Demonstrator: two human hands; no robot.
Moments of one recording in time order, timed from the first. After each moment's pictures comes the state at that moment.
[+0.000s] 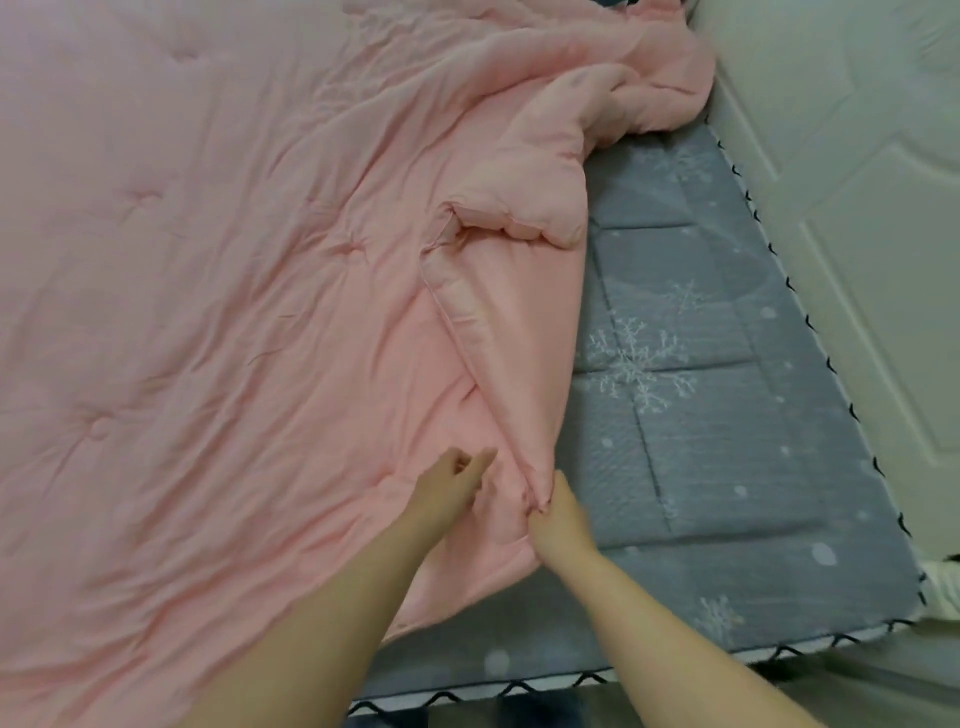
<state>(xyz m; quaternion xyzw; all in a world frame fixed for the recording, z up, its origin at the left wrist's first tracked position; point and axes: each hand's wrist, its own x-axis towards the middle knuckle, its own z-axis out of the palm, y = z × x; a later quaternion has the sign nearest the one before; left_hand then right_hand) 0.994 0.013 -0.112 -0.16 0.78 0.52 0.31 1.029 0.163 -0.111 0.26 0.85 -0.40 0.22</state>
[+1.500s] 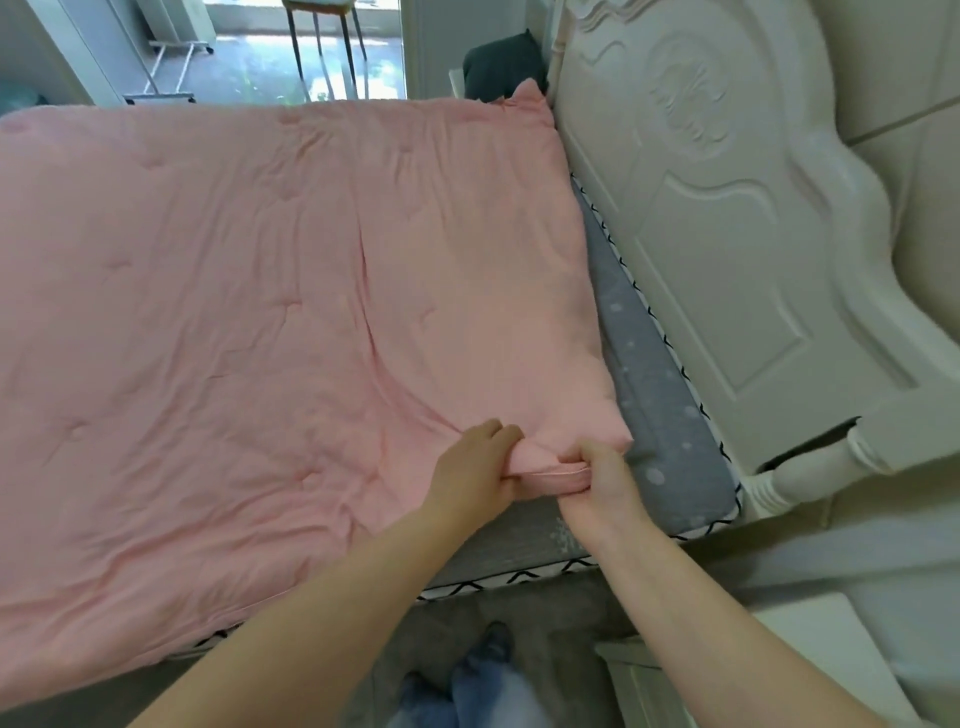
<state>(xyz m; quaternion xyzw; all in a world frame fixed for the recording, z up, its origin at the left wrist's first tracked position) 1.159 0.227 0.039 0.22 0.93 0.29 0.06 1.191 0.367 0.082 0.39 0.36 -0.85 0.03</state>
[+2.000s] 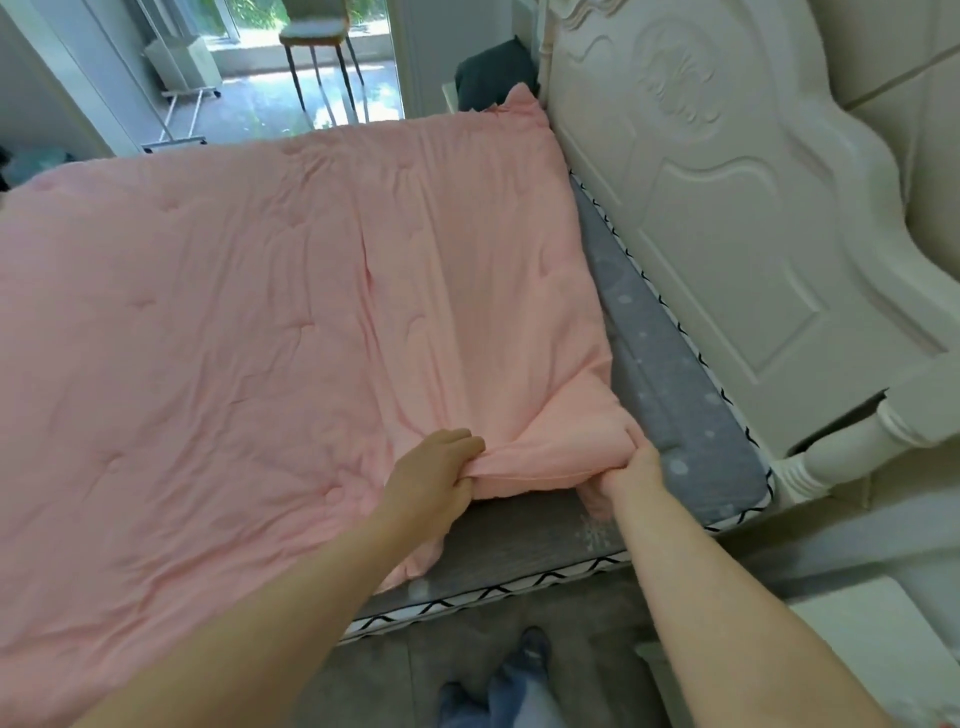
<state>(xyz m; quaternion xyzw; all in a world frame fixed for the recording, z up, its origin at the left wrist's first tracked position) 1.159 0.177 0.052 0.25 0.93 0.24 0.07 1.163 0.422 0.009 0.53 0.23 -0.82 -0.06</state>
